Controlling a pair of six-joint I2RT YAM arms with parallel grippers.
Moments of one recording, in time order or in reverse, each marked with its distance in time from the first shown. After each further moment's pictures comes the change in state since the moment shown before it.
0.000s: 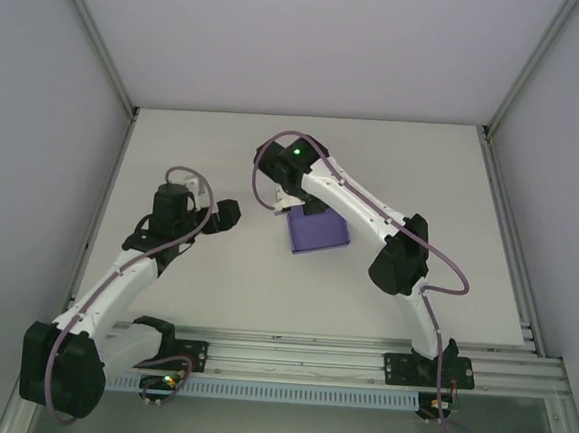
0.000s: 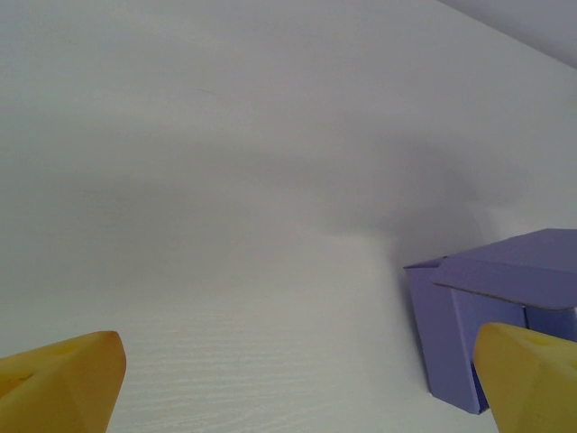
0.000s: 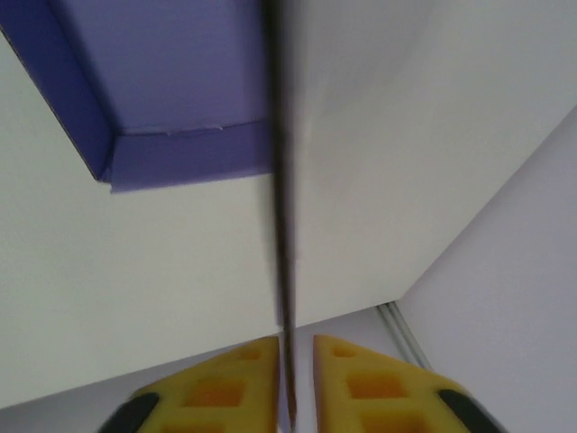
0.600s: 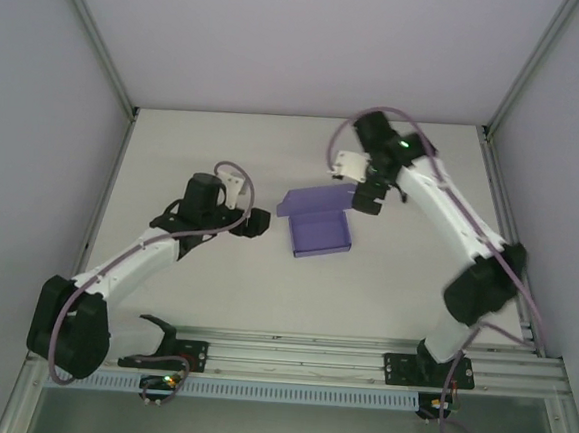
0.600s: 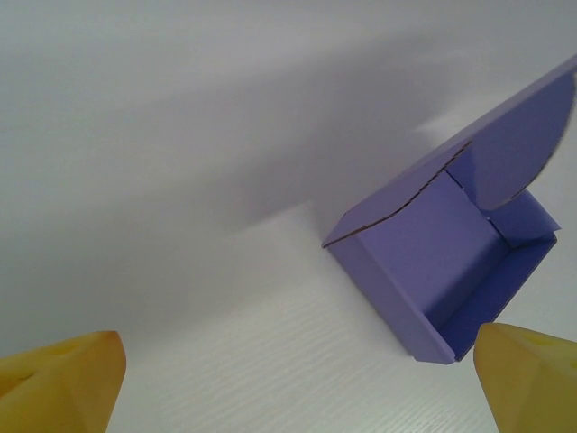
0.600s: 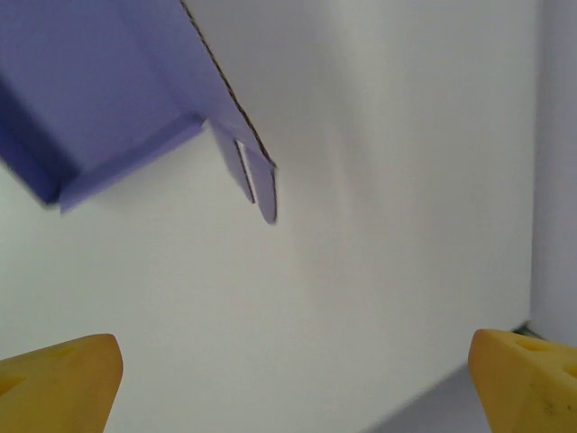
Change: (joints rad) left arm -0.174 0.225 0.145 0.025 0.064 0.294; right arm -0.382 -0.582 -0.670 0.573 -0.453 -0.003
